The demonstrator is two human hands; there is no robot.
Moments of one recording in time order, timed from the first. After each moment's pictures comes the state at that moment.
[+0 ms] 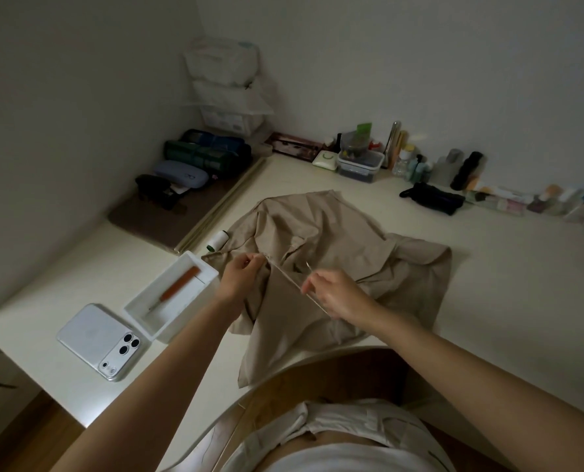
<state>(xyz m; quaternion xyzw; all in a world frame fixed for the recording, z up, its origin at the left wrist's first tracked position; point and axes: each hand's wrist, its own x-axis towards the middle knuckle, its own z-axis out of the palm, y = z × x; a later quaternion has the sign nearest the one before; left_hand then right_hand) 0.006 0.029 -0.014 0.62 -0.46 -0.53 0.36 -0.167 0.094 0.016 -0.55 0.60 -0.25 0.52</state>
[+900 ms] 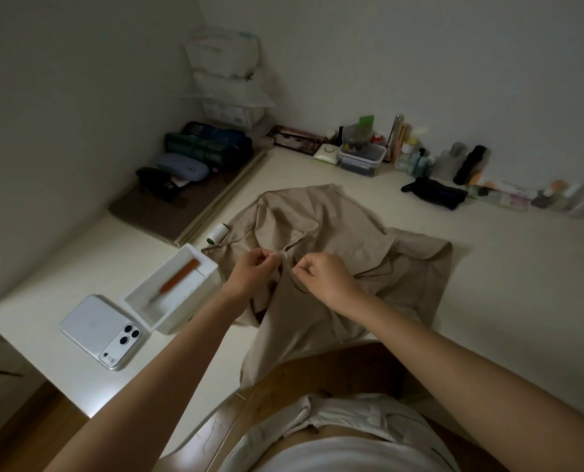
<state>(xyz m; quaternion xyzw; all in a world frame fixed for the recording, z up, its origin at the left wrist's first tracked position) -0.009 0.042 -0.004 0.58 -0.54 -0.51 0.33 -0.156 0.073 -0.004 -0.67 0.62 -0.29 0.29</state>
